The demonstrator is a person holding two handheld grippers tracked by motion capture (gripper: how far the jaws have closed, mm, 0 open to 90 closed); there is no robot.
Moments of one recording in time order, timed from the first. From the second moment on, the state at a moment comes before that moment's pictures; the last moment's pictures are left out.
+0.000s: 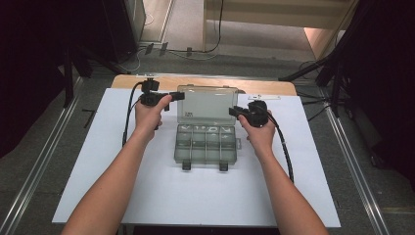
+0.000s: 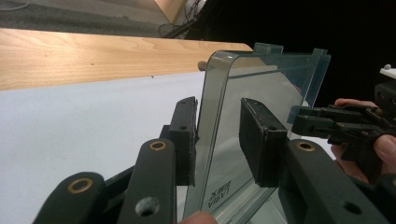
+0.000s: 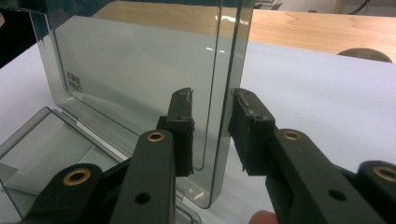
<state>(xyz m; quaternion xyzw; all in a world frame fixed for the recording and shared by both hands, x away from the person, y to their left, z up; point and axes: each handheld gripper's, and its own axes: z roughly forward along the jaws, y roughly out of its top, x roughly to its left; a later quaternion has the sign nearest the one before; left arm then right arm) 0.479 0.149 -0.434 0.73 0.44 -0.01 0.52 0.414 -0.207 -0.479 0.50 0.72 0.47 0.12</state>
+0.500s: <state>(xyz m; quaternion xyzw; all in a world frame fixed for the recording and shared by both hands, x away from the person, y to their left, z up) 0.478 0.147 -0.435 0.73 0.44 -0.02 0.53 0.394 -0.228 -0.465 0.50 0.70 0.48 0.15</state>
